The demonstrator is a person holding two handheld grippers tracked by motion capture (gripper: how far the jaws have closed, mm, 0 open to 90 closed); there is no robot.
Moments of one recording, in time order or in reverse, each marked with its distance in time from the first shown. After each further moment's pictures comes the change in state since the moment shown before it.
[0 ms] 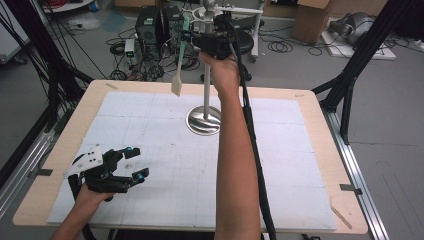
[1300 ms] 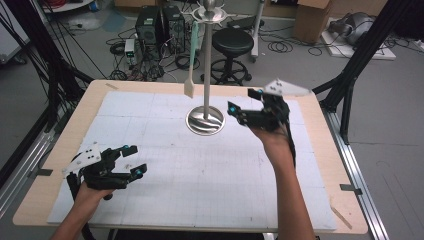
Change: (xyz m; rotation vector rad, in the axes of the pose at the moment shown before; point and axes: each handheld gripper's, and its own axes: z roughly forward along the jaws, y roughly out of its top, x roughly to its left) left arm 0.009 -0.004 -0.002 -0.009 0.051 -0.042; right arm -0.009 -0.131 -0.139 0.058 -0.246 -0.205
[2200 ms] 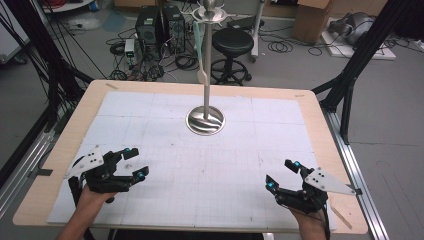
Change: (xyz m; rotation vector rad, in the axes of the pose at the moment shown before) left arm -0.008 -0.007 0.001 0.005 0.017 0.002; right arm 0.017 -0.160 -0.121 -0.017 -0.110 0.038
